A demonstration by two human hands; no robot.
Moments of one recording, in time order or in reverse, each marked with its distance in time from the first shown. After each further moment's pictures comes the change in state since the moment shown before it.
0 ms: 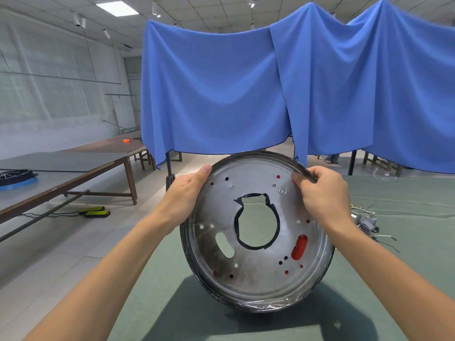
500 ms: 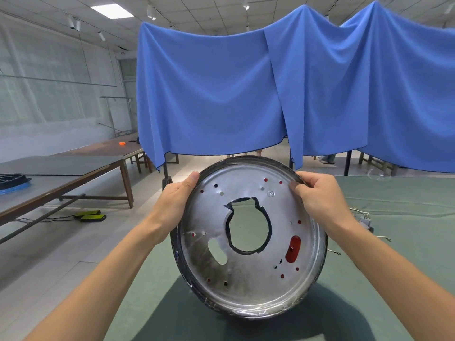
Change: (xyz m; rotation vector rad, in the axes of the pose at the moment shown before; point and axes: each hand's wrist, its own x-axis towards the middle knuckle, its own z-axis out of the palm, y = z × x) left_hand 0.002 -0.013 0.000 -0.023 0.045 -0.090; right_hand 0.002 0.007 -0.013 0.182 -0.237 -0.041
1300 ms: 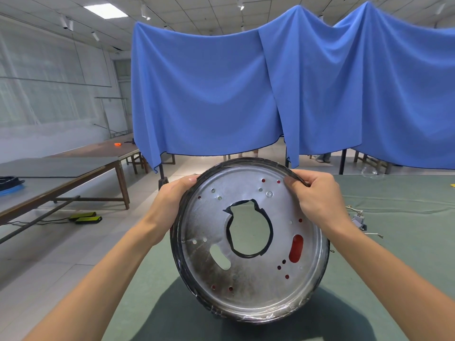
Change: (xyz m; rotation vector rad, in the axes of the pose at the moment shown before) left_hand -0.006 0.008 0.006 -0.004 -0.090 0.141; right_hand -0.004 0.000 -0.004 -0.073 0.104 -0.061
